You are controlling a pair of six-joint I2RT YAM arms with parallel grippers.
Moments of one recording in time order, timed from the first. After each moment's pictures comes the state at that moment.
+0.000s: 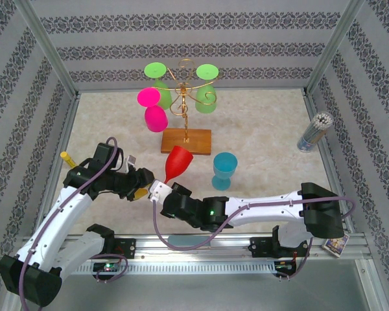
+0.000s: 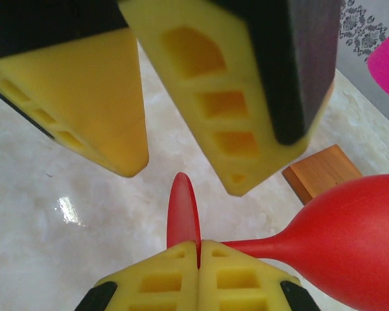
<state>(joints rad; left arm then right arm) -0.29 0.90 0.86 -1.00 0.64 -0.91 1.42 1.50 0.97 -0.06 0.54 -0.02</state>
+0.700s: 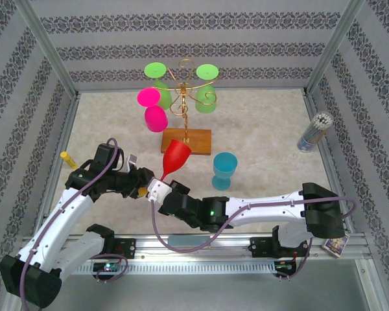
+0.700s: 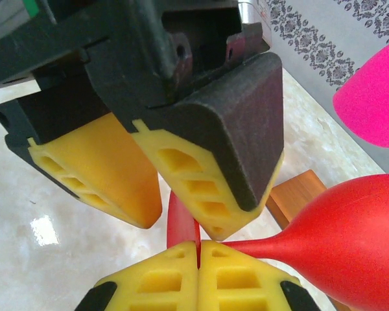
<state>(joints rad) -0.29 0.89 0.81 -0.90 0.66 -0.97 1.43 1.50 0.98 -0.01 0.59 -0.09</state>
